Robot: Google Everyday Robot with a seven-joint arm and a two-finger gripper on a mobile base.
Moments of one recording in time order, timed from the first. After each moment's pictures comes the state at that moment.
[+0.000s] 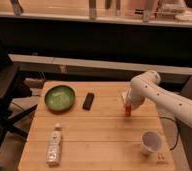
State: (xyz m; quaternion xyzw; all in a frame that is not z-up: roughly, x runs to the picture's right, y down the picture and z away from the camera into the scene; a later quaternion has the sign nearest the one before) arm 0.213 0.098 0.852 -0.19 -0.17 -0.55 0.79
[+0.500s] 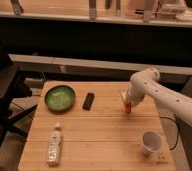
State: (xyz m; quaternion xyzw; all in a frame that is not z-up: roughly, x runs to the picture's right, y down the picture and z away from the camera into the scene) arm 0.232 0.094 0.859 -0.20 -0.17 -0.55 0.79
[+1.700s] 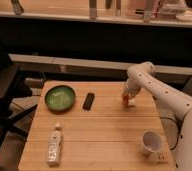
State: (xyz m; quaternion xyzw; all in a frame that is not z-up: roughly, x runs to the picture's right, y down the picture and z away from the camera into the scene) arm 0.236 0.059 0.901 -0.19 -0.17 -0.55 0.80
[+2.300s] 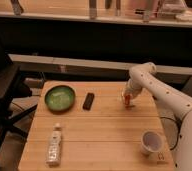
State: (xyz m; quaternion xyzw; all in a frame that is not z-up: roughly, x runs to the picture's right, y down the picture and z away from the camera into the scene) arm 0.238 0.057 0.909 -0.19 -0.17 -0.54 0.80
